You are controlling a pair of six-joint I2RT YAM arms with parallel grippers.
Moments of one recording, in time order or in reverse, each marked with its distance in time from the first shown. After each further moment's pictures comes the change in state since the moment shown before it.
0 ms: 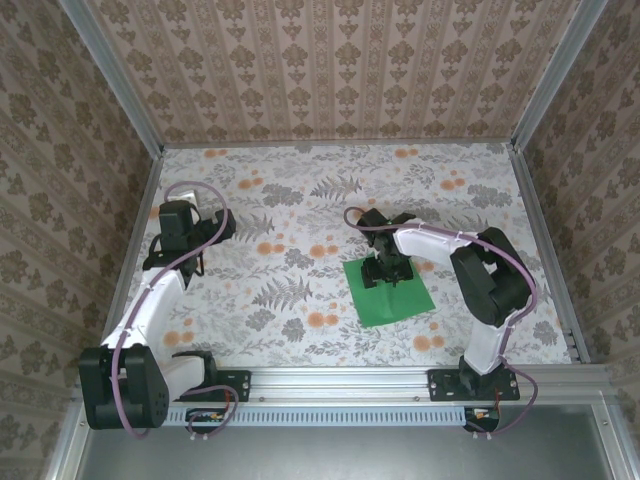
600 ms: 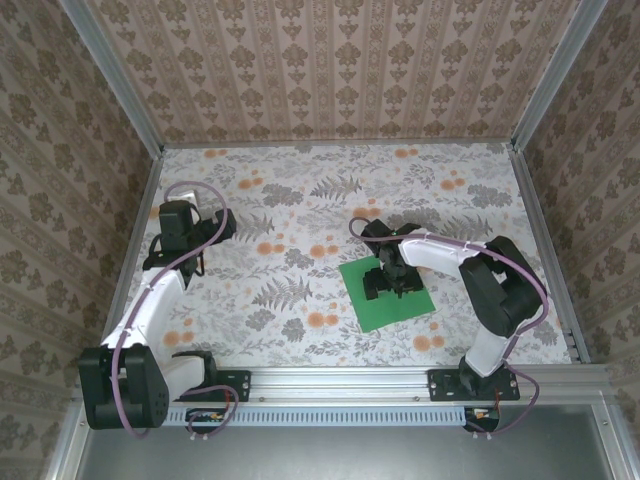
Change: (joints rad) left arm 0.000 0.001 0.000 0.000 0.010 -0.010; right arm 0.032 -0.077 -0.108 -0.008 0.000 0.055
